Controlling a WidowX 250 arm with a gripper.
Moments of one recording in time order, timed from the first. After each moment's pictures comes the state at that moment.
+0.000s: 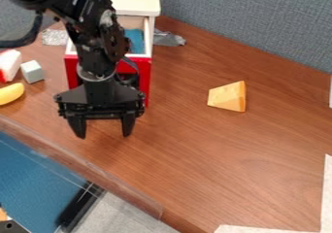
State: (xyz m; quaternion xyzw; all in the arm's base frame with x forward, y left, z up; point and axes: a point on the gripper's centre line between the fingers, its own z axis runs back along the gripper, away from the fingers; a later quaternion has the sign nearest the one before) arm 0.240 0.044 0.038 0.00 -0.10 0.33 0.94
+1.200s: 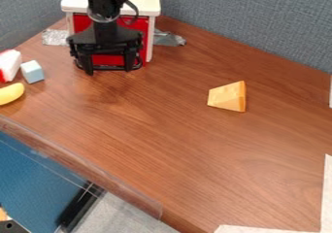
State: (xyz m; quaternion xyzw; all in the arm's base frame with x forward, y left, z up) arm 0.325 0.110 0.057 0.03 -0.17 0.38 0.91
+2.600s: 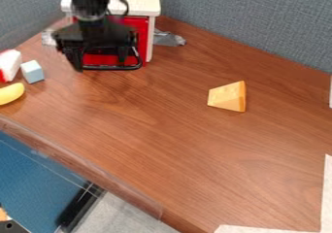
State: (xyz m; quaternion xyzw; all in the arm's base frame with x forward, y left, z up) arm 0.298 0.099 0.075 0.04 -0.21 0.34 0.92
